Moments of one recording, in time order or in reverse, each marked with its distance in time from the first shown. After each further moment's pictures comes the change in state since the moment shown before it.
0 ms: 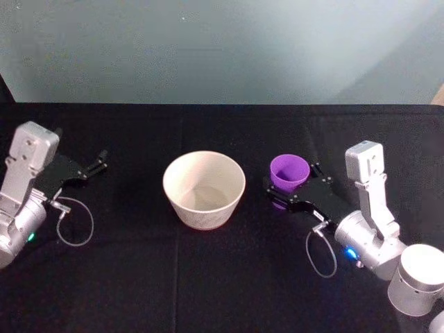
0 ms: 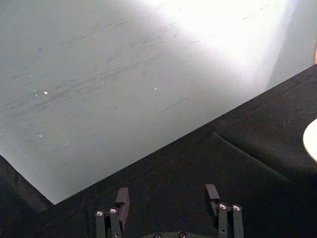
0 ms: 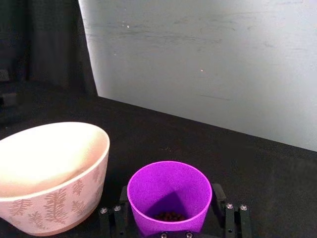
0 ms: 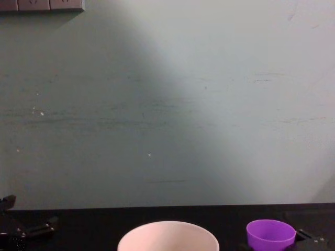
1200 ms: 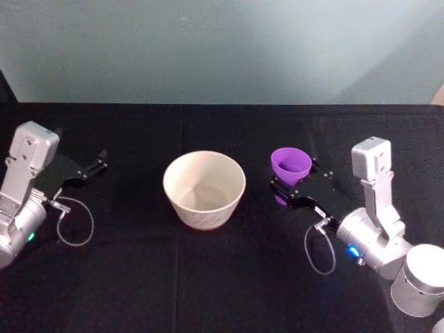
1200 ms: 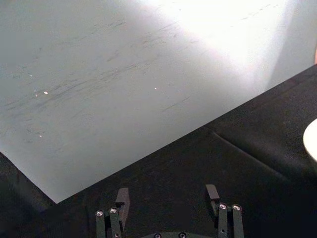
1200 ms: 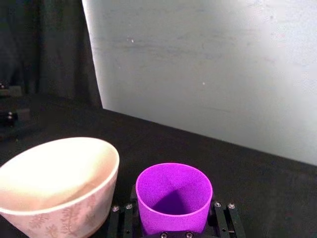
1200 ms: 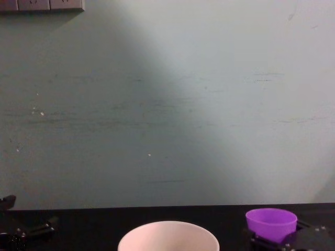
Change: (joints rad) left arm 0.000 0.000 0.000 0.000 0.000 0.000 0.000; right arm -0.049 -0.035 0.077 -0.072 -0.046 0.009 0.042
